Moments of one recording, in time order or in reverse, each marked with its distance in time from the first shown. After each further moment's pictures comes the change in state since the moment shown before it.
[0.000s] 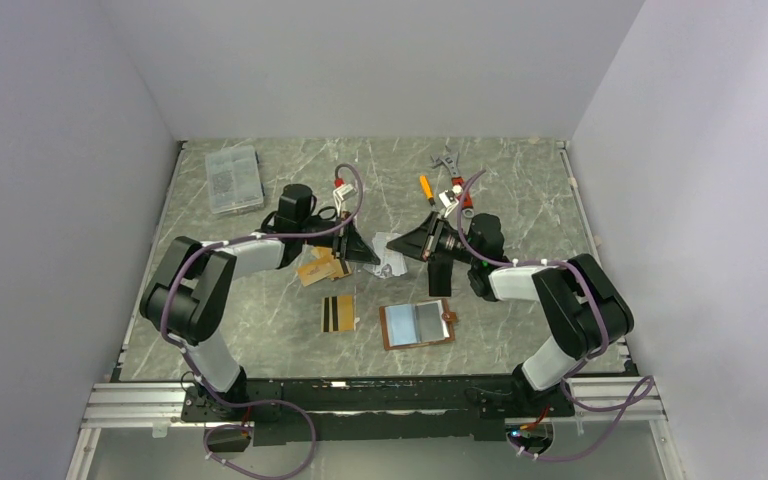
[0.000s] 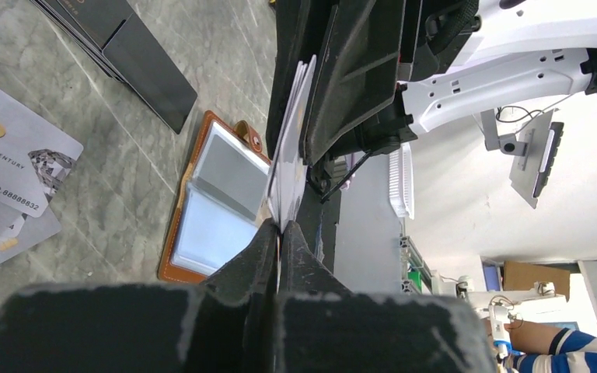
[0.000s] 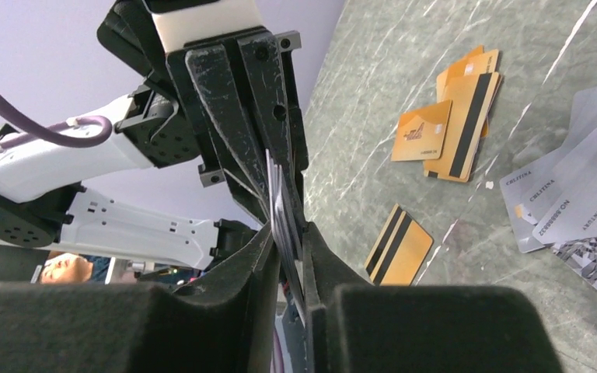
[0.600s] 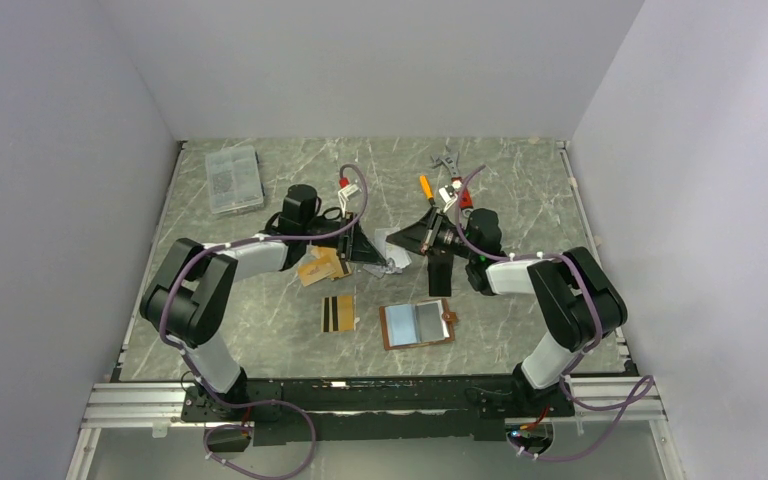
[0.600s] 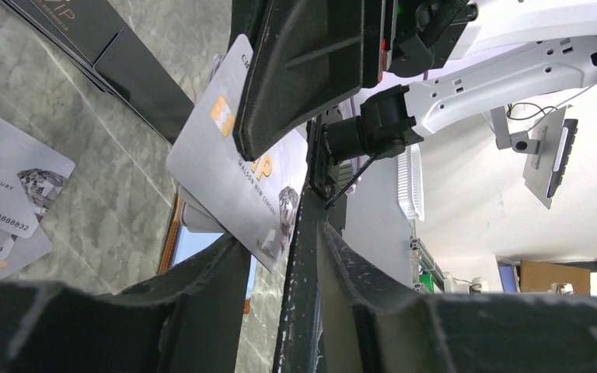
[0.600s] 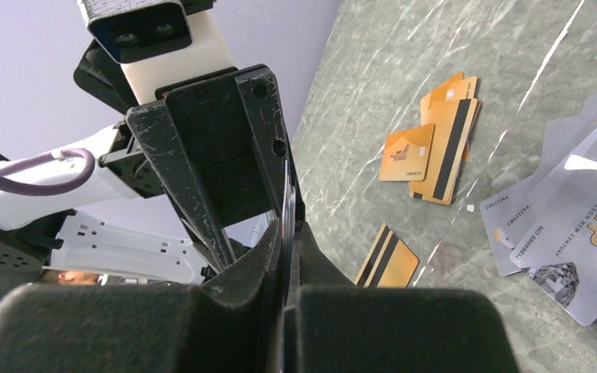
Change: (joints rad) left arm -0.046 -0.011 0.000 0.043 -0.029 -0.015; right arm -0.011 0.053 0.043 0.013 0.021 0.001
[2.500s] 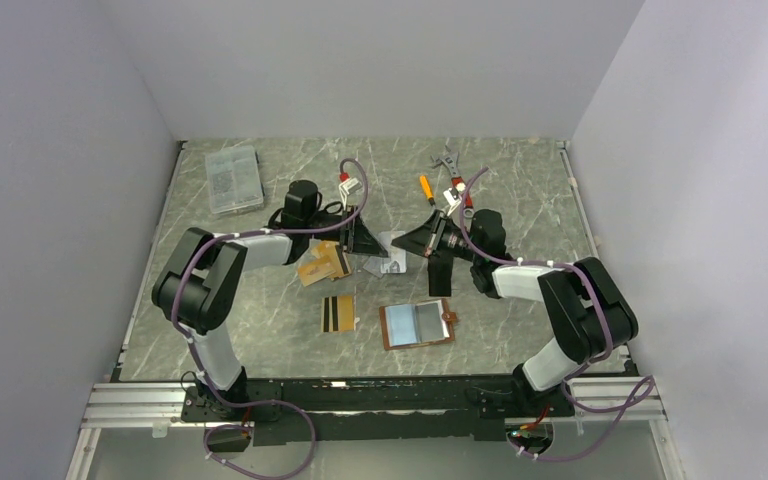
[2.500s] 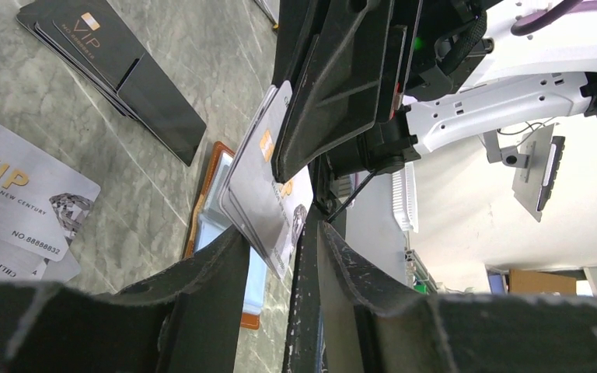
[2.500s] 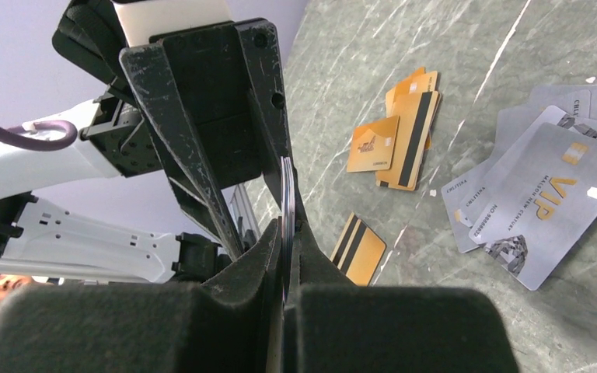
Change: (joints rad) left arm 0.027 0.090 0.050 0.084 0.015 -0.064; right arm -0.022 -0.079 -0.023 -0.143 0.026 -0.130
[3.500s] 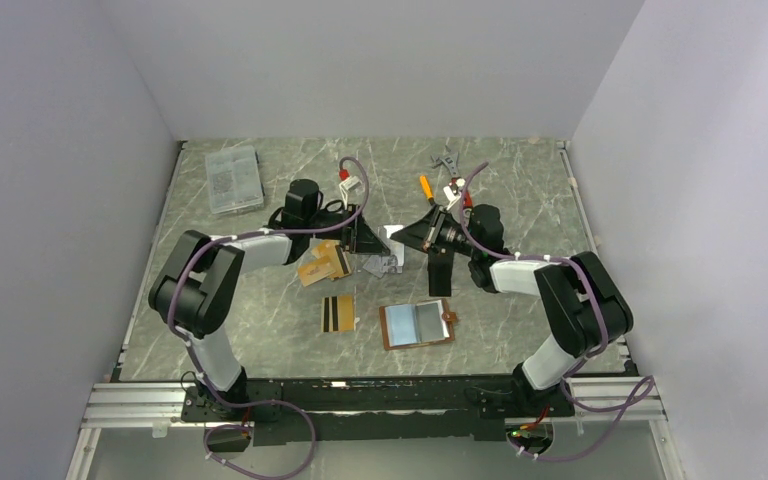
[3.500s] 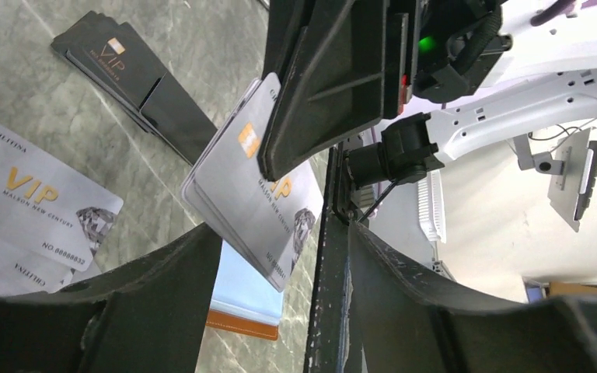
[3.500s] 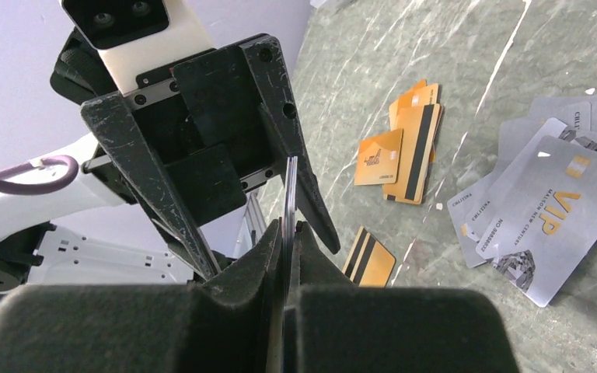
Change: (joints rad) left arm -0.012 -0.035 0.010 -0.087 -0.073 0.111; right arm -0.004 0.027 0.046 -0.013 0.008 0.060
